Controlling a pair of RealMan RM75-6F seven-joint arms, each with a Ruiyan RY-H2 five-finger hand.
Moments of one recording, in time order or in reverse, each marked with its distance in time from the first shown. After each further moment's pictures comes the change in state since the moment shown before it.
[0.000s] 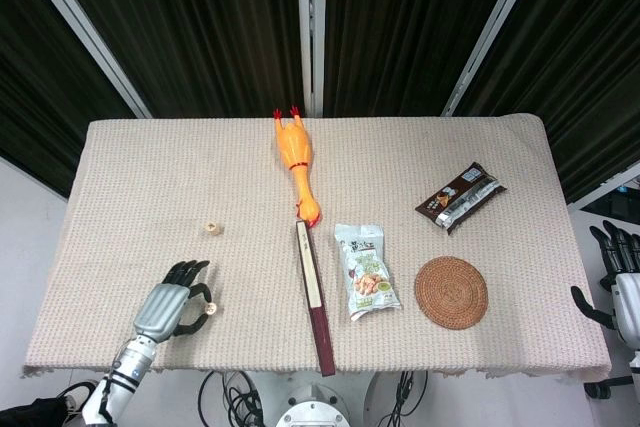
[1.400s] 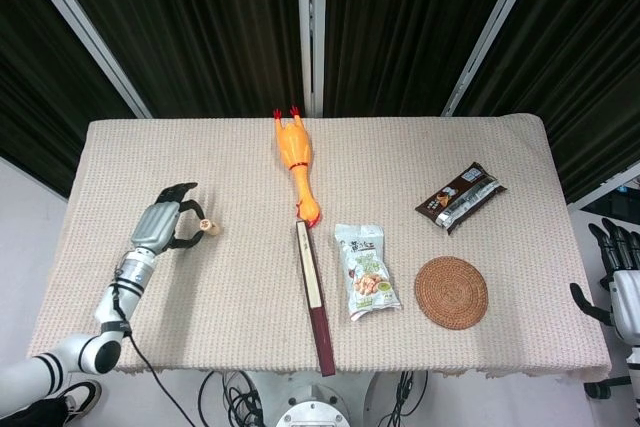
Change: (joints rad) left arm -0.274 -0.039 -0.271 0.326 -0.227 -0.277 -0.260; right arm 0.008 -0.014 0.010 0.004 0.015 -0.004 -0.026
